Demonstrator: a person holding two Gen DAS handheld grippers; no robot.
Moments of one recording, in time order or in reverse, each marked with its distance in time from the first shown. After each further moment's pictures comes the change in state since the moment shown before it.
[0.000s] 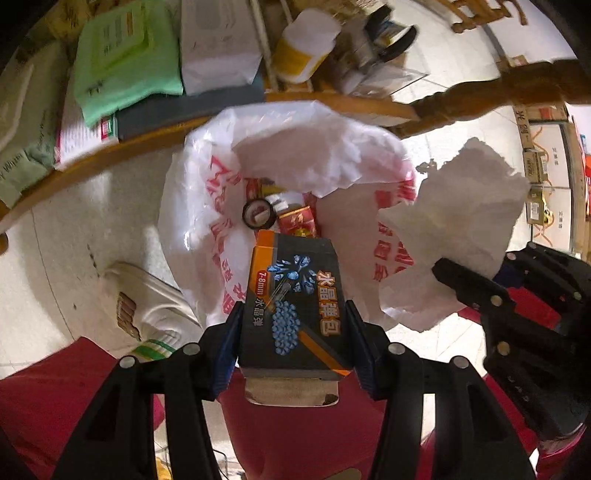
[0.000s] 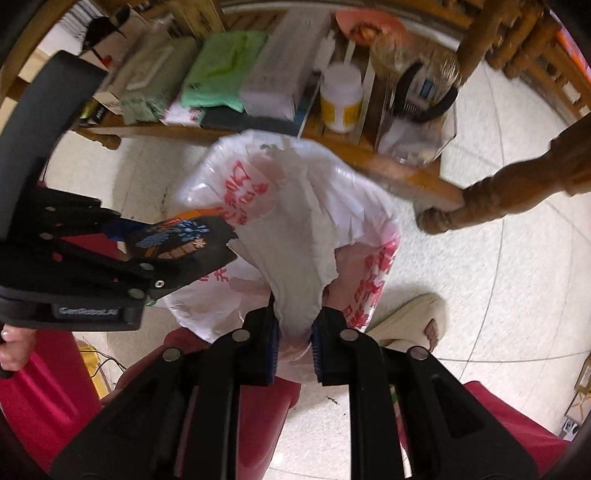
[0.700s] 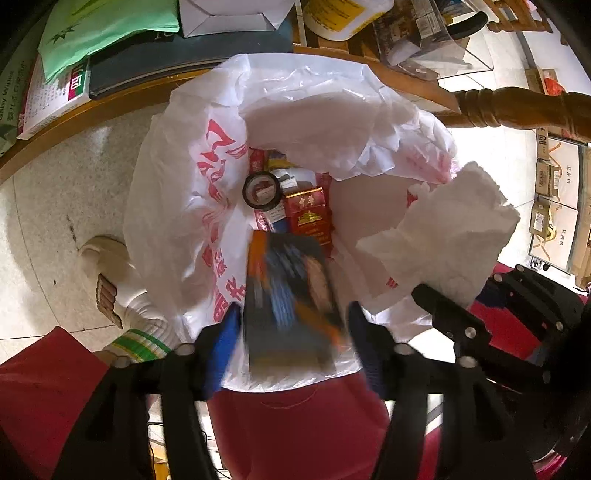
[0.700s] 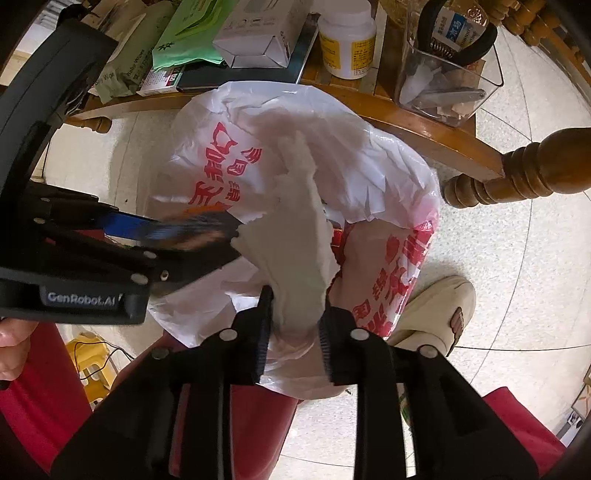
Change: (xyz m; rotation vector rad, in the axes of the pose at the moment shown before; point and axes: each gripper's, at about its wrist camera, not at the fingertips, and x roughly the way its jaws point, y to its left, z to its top) left arm 0.047 0.016 0.029 -0.094 0.136 -0.018; right arm 0.050 -0.013 0.010 0.032 0.109 0.052
